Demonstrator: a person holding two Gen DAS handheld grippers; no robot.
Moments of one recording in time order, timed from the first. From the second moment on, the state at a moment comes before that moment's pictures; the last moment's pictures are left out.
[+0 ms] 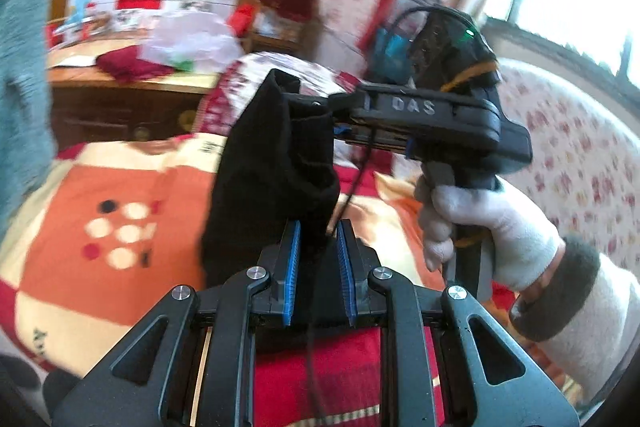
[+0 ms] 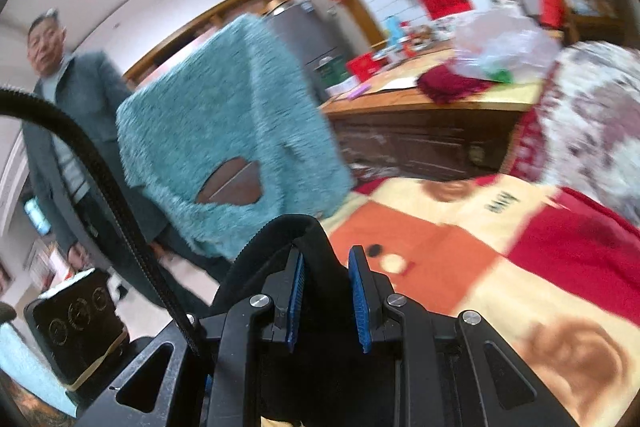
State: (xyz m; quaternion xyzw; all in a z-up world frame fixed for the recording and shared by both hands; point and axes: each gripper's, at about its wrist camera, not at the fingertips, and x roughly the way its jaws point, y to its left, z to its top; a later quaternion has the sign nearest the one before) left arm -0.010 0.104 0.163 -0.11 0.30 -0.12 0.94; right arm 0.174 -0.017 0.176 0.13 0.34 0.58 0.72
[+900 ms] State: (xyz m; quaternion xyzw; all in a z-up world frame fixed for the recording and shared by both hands) left arm 0.032 0.121 0.109 -0.13 0.39 -0.12 0.90; right arm 0.147 -0.189 0.037 0.31 0.46 0.39 0.73
